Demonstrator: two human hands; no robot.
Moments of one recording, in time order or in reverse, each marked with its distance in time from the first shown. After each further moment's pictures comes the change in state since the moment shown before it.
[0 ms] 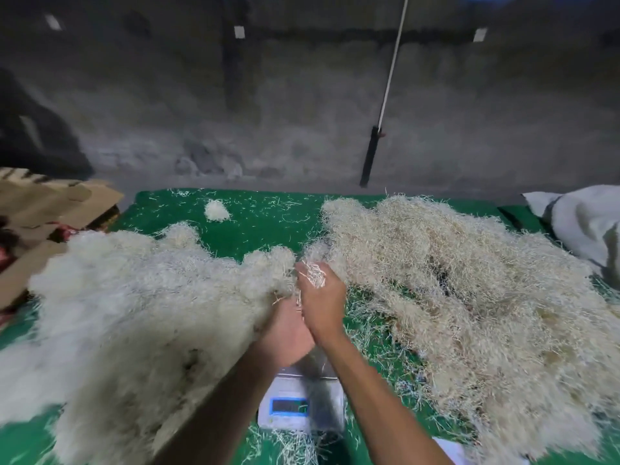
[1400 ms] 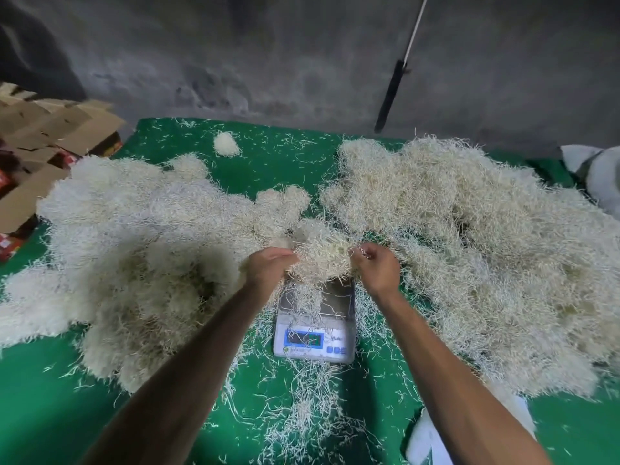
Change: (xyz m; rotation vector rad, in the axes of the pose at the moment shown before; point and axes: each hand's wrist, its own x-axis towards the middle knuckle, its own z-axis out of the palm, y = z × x) left_hand 0.045 -0.063 -0.094 0.320 0.324 -0.044; right_hand 0.012 0.096 -0.062 -0.573 -0.074 0.112
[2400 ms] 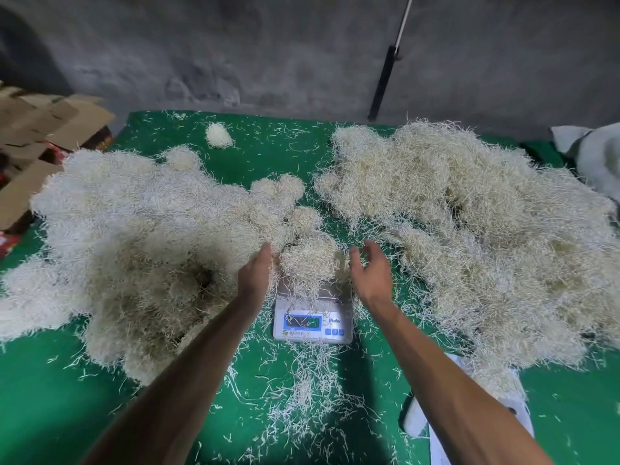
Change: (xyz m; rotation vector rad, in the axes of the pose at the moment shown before) left_hand -0.036 -0.031 -0.009 -0.128 0.004 -0.107; right_hand -0.038 0.024 0.018 0.020 0.074 0.069
